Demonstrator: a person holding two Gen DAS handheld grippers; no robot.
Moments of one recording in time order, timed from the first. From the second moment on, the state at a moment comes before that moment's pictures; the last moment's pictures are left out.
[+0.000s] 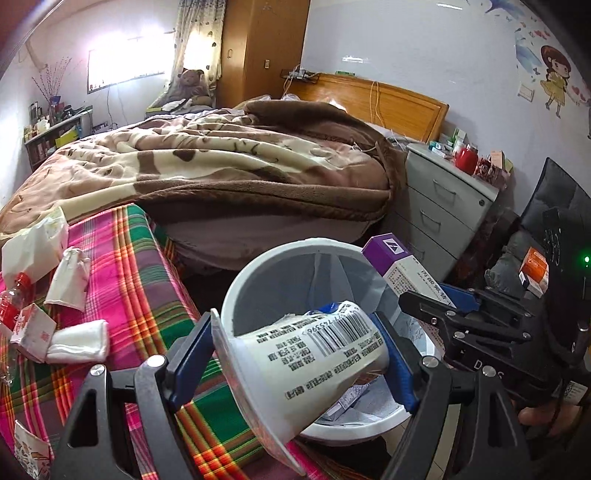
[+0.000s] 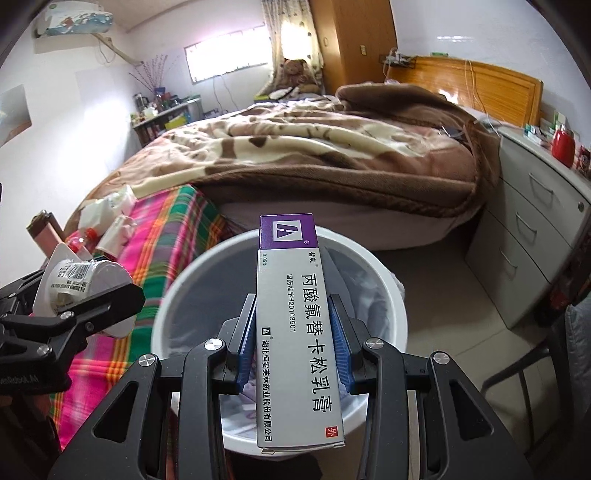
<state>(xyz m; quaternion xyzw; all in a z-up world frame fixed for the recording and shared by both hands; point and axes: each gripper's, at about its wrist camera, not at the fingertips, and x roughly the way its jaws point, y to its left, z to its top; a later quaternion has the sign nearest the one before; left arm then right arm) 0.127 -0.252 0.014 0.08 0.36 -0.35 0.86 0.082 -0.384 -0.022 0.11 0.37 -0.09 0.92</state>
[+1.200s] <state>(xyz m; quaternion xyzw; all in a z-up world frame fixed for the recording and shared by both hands) 0.128 -0.231 0.021 0.05 0.36 -0.34 0.87 0.083 -0.383 -0.022 0.12 0.37 -0.10 0.92</state>
